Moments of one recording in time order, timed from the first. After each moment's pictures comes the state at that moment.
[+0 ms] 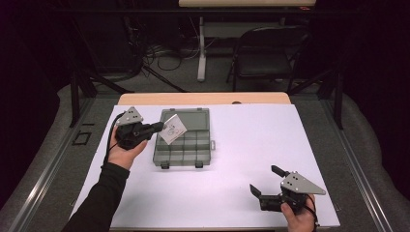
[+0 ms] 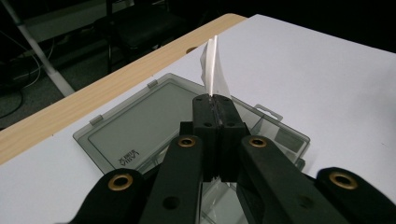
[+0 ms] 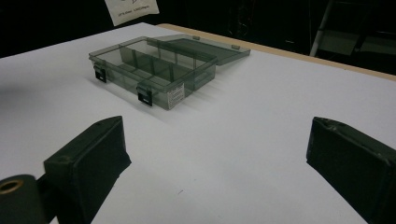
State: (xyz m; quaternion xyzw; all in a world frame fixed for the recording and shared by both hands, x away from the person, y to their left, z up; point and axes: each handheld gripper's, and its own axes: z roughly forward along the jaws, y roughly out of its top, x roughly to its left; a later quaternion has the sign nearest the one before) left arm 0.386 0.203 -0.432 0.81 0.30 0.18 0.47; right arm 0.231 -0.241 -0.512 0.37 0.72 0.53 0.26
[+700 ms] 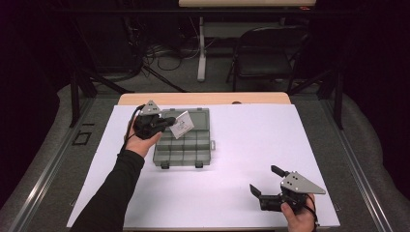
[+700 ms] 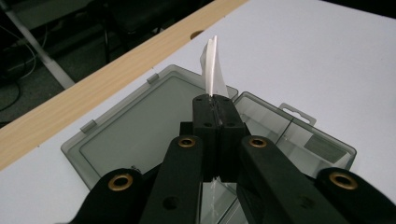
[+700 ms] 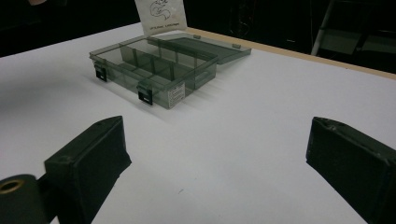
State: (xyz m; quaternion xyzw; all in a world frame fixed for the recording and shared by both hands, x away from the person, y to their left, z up) left arm 0.428 0.171 -0.451 0.83 0.30 0.18 0.43; right arm 0.232 -0.242 -0.513 0.37 0.72 0.53 0.26
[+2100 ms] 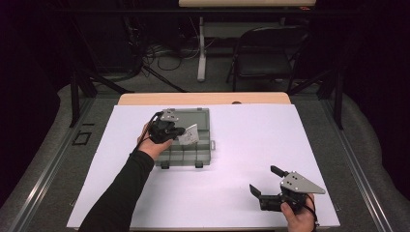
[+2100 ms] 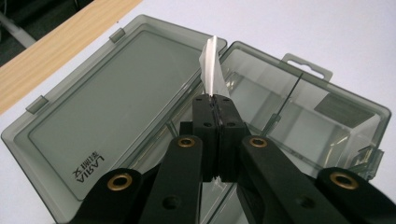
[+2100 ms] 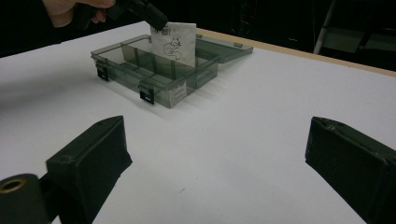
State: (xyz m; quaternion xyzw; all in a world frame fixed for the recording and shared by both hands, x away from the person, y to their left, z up) left arm 0.443 0.141 -0.490 0.88 0.28 0.15 0.36; right arm 0.232 -0.242 -0.513 0.37 0.73 0.52 0.25
